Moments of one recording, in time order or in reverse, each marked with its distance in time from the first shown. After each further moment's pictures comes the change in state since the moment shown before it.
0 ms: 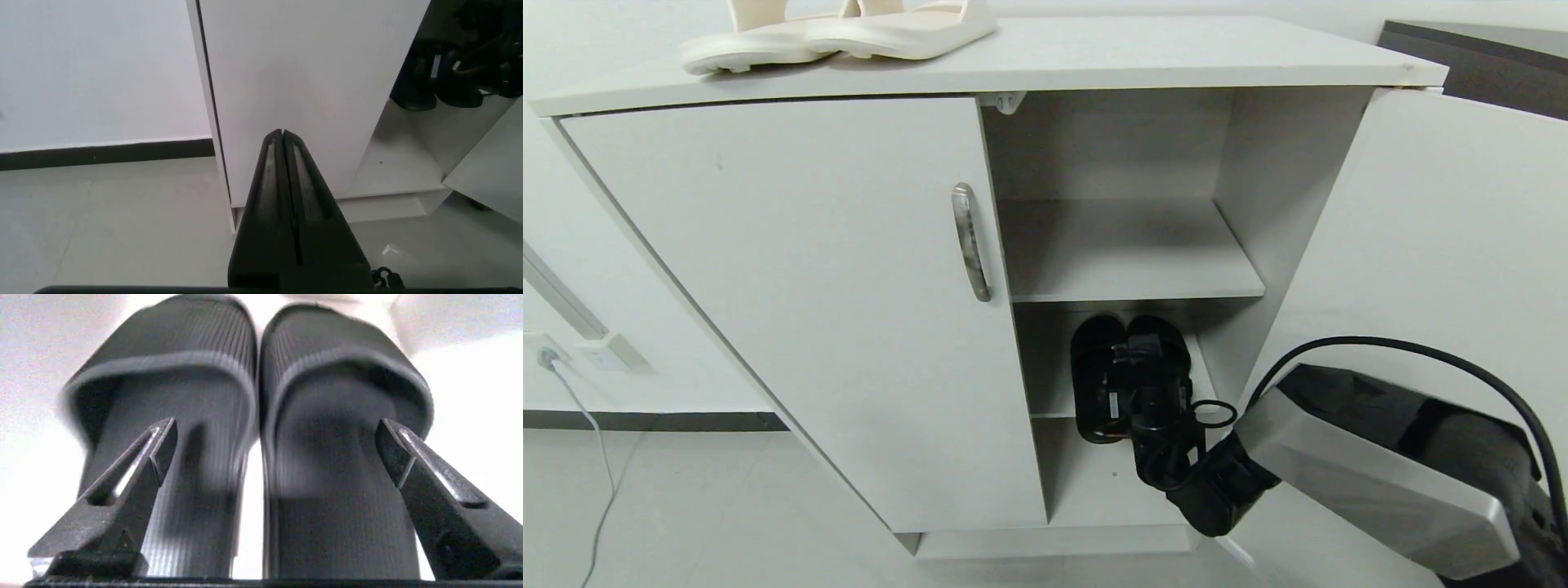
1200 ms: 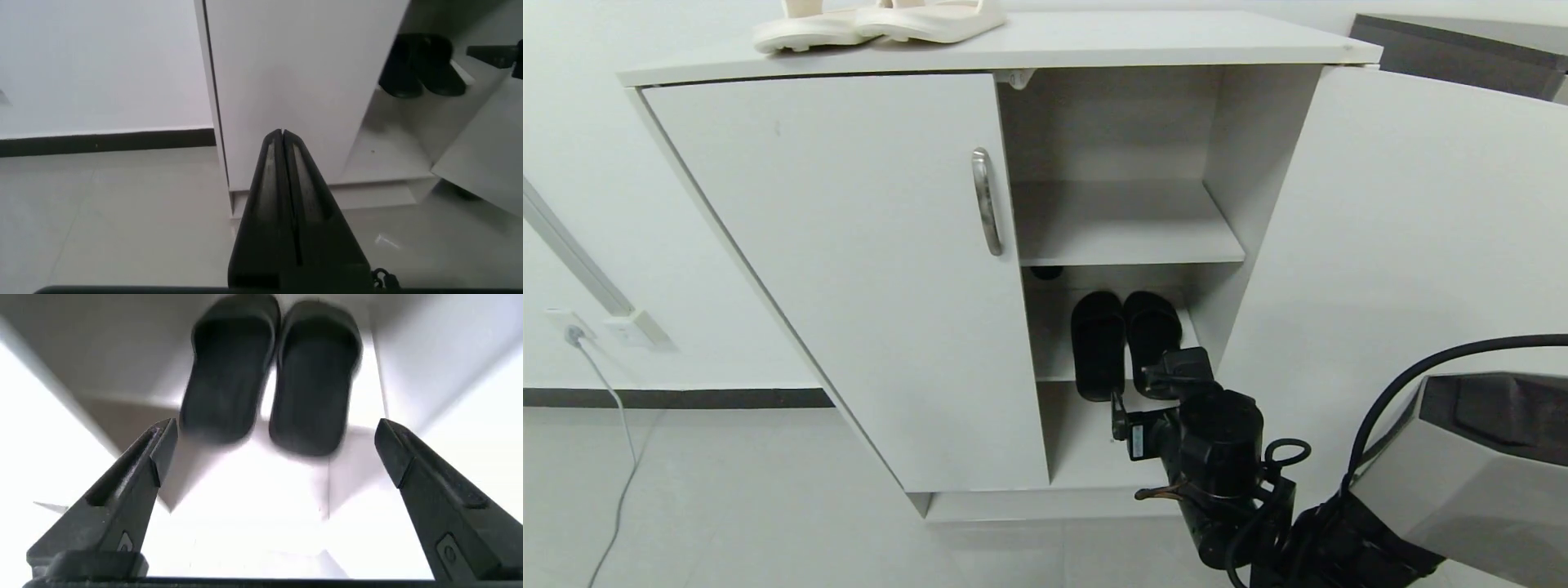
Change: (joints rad) left arm 0.000 0.000 0.000 0.000 0.000 -0.014; right arm 0.136 -0.316 0.490 -0.234 -0.009 0.004
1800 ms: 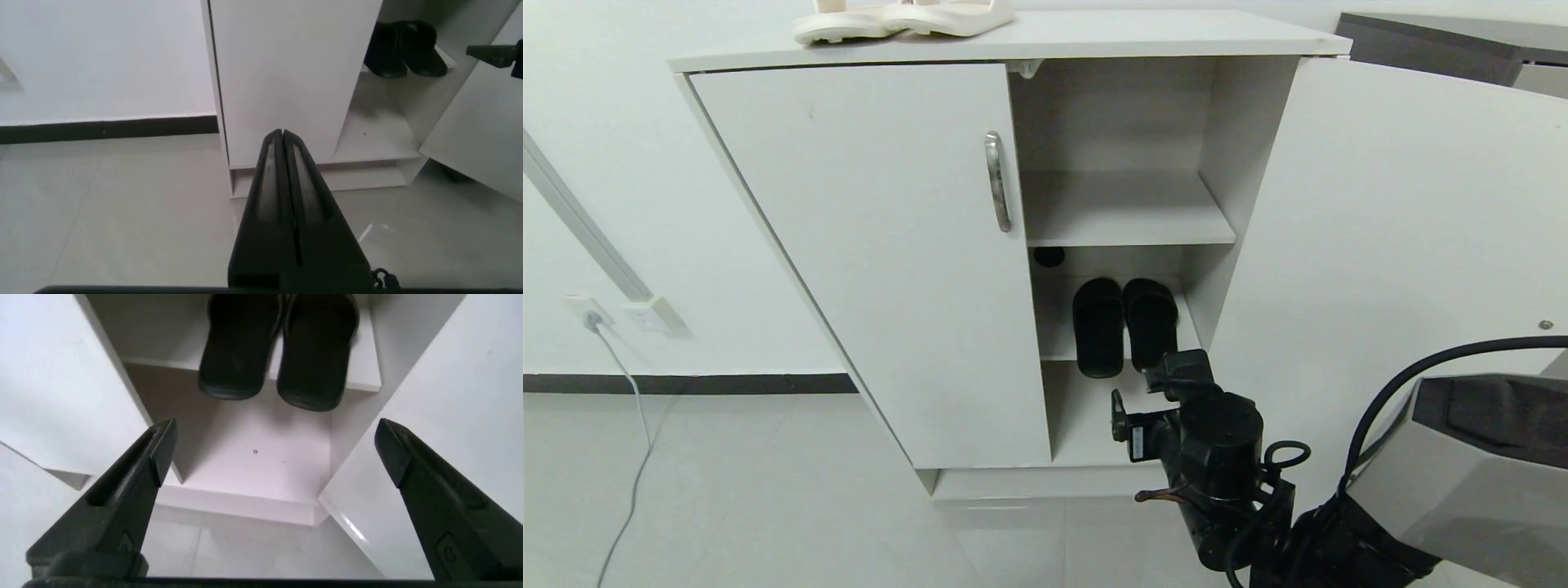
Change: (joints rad) left arm -0.001 0.000 0.000 0.000 0.000 0.001; right arm 0.001 0.003 0.006 -0.014 -0.001 0.001
